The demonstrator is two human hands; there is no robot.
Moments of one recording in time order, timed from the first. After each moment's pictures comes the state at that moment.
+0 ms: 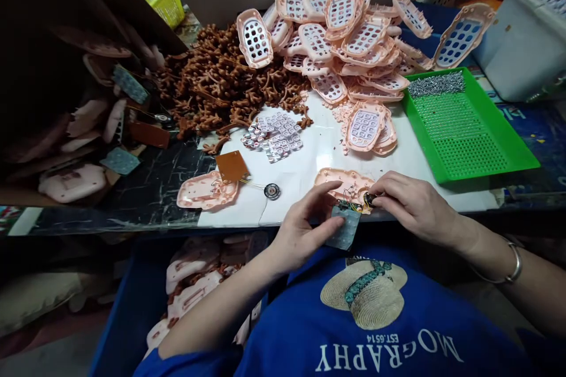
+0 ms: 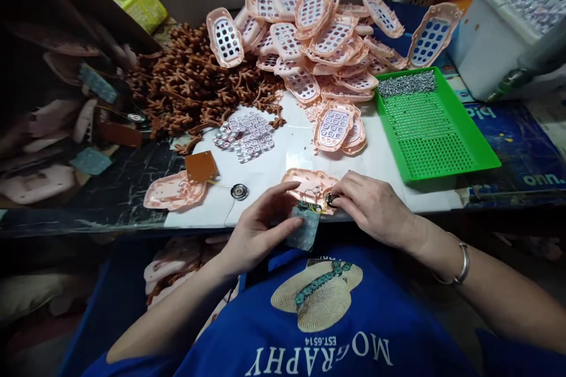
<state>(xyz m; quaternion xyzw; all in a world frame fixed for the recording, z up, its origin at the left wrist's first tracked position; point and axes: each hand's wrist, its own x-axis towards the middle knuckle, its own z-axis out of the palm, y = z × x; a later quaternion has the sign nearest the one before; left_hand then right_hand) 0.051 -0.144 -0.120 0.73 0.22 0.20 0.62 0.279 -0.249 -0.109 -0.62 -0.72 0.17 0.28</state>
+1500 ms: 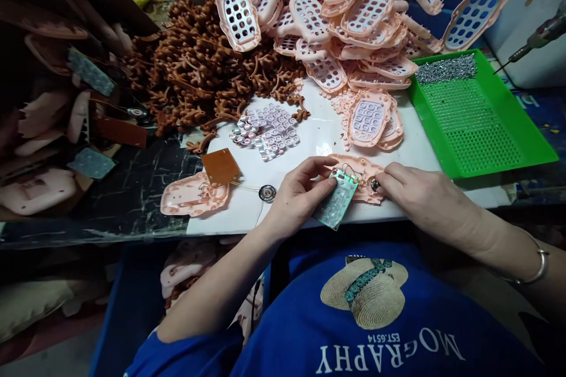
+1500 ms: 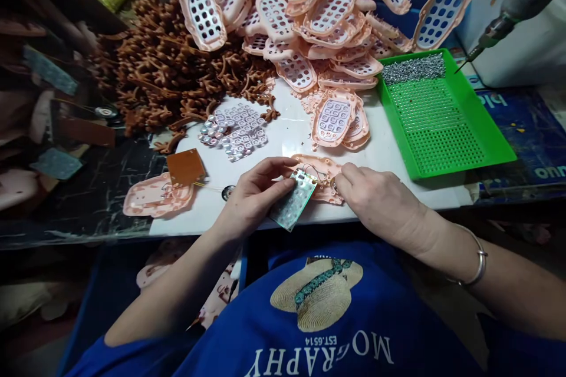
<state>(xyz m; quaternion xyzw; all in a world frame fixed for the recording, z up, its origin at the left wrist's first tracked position) 0.077 -0.100 -0.121 0.62 0.30 0.18 0.70 0.274 -0.237 -0.092 -0.62 -0.78 -0.07 0.01</state>
